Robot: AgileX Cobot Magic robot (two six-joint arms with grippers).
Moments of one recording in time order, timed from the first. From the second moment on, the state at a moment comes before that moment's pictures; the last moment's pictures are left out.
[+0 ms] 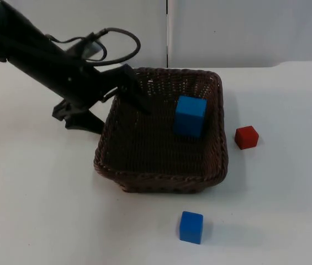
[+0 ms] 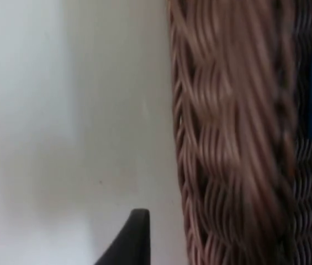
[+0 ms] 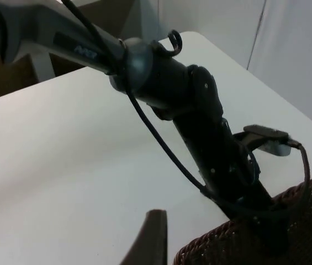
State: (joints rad) right arm 0.89 1.35 -1.32 0.11 0.55 -0.20; left arm -0.16 2.23 -1.45 -0.97 0.75 0.62
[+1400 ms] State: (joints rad) right arm 0.89 1.20 -1.17 0.08 0.57 -0.16; left arm -0.15 1.79 -1.08 -0.77 0.67 0.56
